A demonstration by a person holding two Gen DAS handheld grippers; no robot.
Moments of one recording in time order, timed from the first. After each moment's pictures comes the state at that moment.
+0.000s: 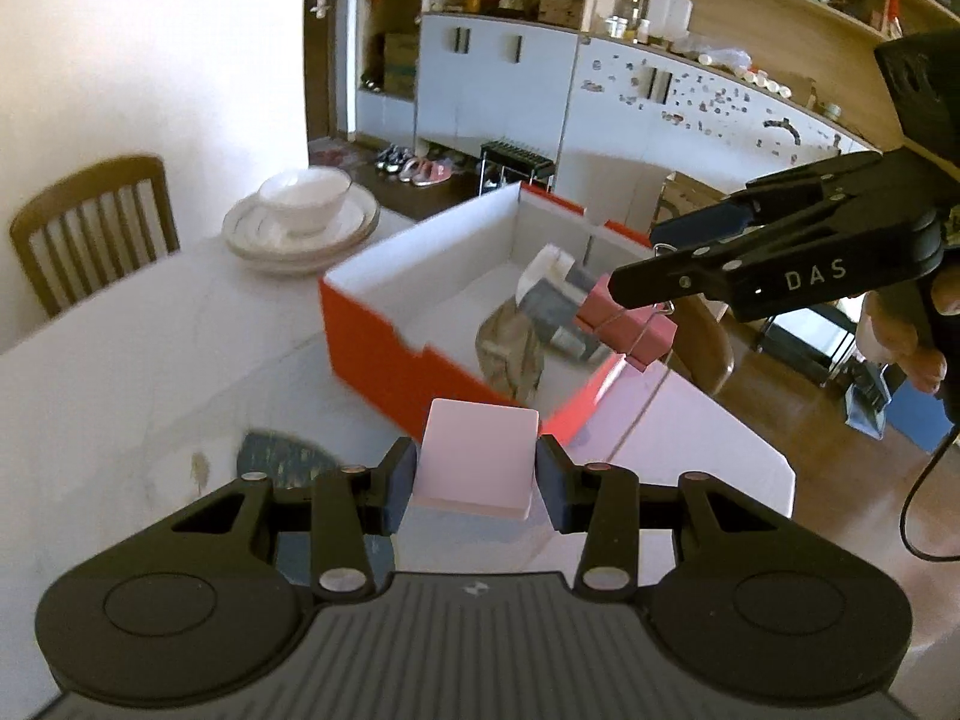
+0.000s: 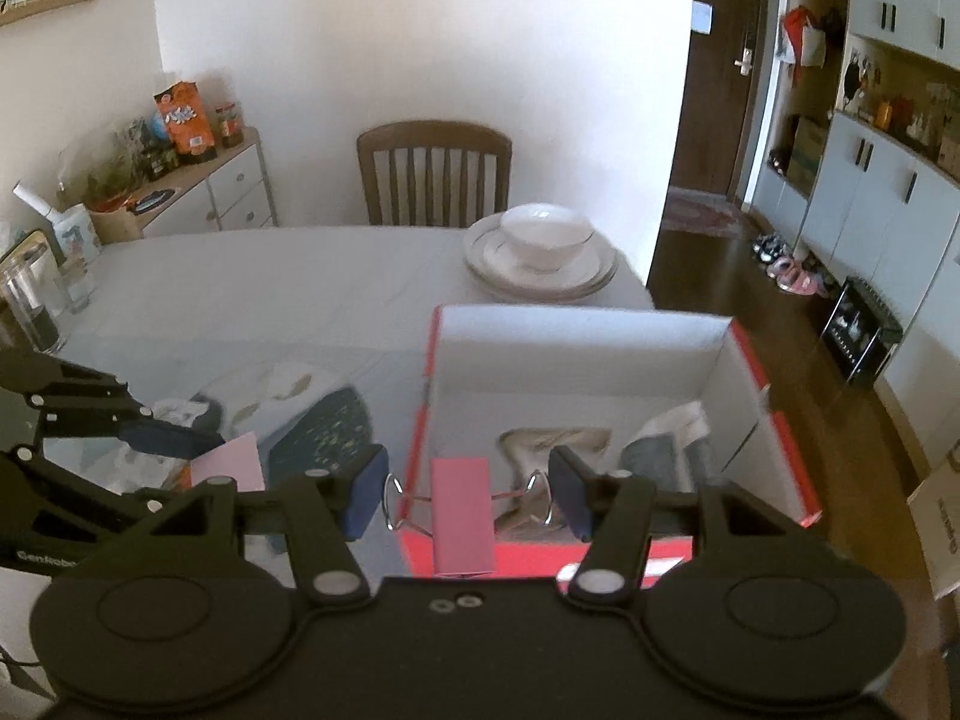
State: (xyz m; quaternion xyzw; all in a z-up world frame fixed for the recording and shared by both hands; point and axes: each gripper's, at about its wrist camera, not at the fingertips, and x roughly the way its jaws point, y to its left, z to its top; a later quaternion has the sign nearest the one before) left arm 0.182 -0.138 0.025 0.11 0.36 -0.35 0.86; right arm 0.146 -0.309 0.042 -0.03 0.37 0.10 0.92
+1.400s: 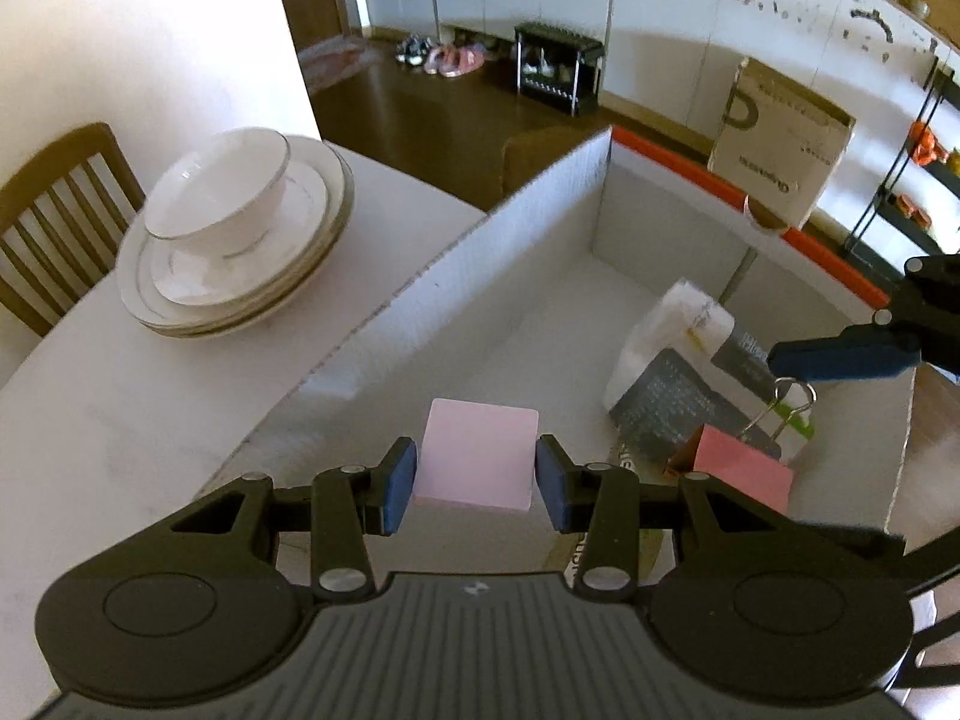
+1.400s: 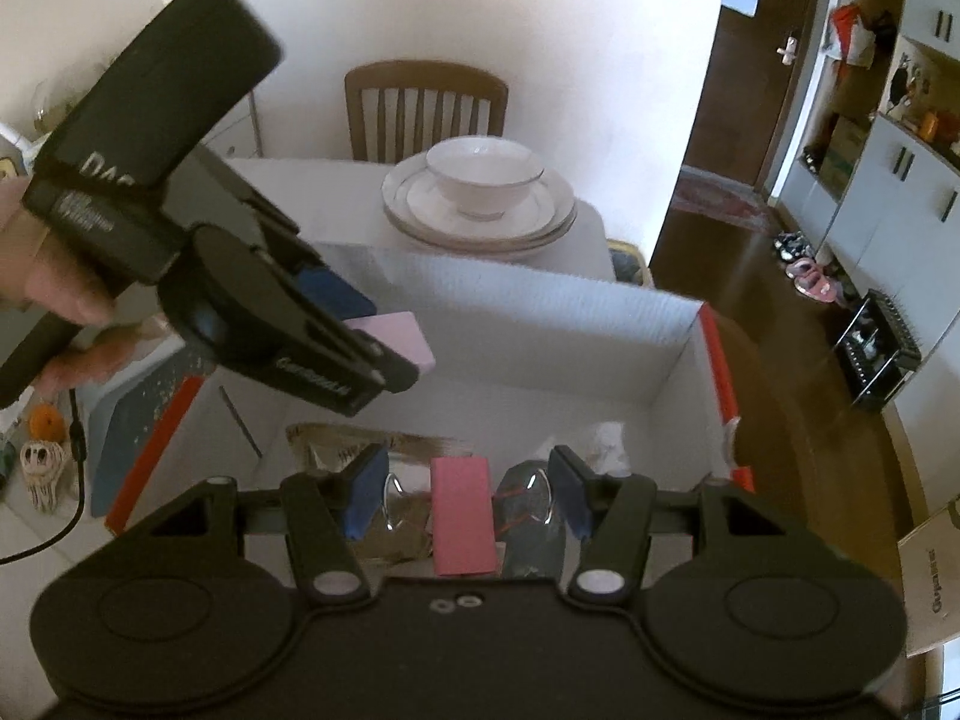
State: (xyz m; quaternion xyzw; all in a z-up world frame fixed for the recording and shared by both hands) left arm 0.370 -0.311 -0.050 0.20 0.47 -0.29 0.81; right arm 0.244 -0.387 -0.033 -0.08 0.41 0.14 0.90
